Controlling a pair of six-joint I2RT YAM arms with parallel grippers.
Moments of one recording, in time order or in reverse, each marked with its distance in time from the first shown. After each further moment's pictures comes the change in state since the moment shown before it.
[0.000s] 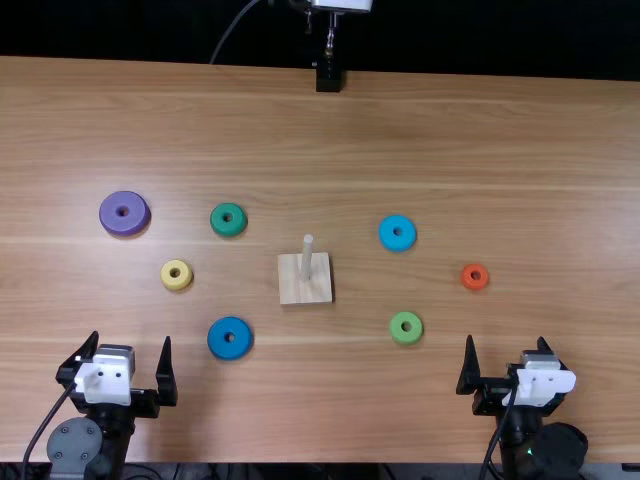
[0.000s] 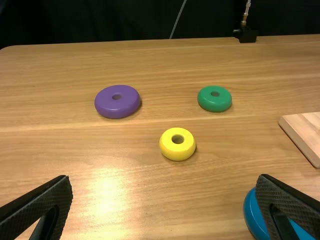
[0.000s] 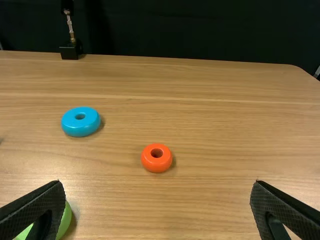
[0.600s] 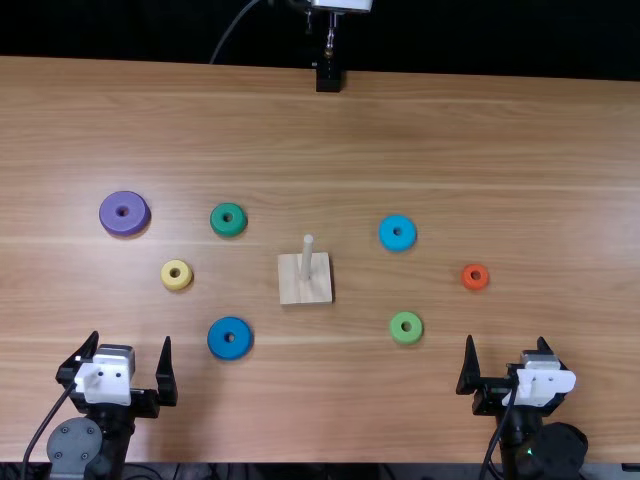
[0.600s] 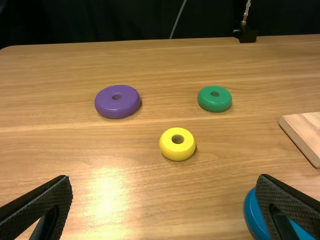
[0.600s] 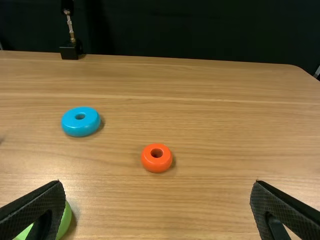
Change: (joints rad) left arm 0.000 0.000 0.000 0.000 0.001 0.000; right arm 0.000 0.000 0.000 0.000 -0.001 0.000
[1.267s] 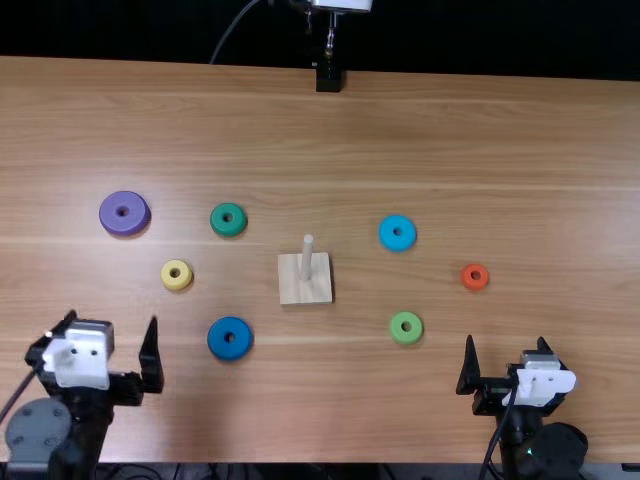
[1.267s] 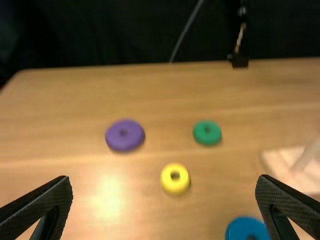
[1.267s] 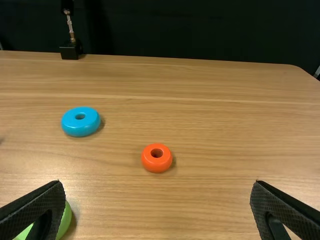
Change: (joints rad) left arm 0.023 0.360 0.457 -0.098 0.016 0.003; right arm 0.000 0.000 0.000 0.000 0.000 0.000
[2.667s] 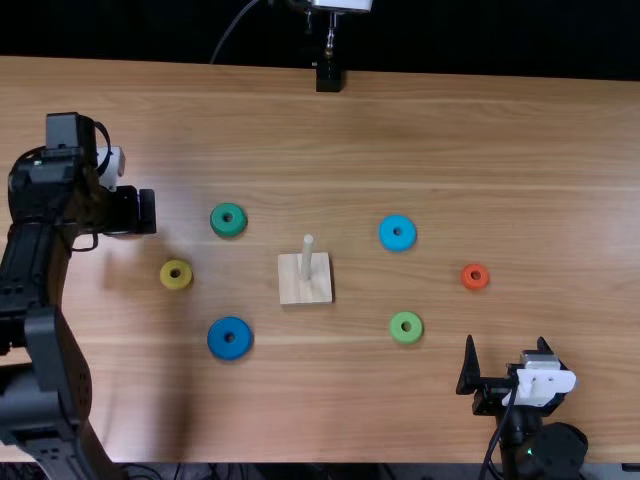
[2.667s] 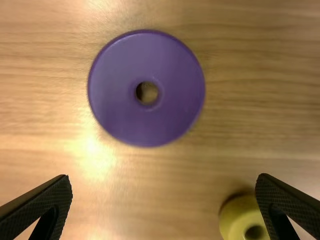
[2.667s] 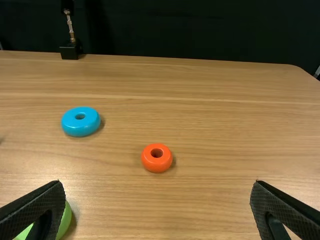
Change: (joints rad) left arm 0.134 1.649 1.035 -0.433 0.005 0.004; right arm 0.000 0.000 0.000 0.000 0.000 0.000
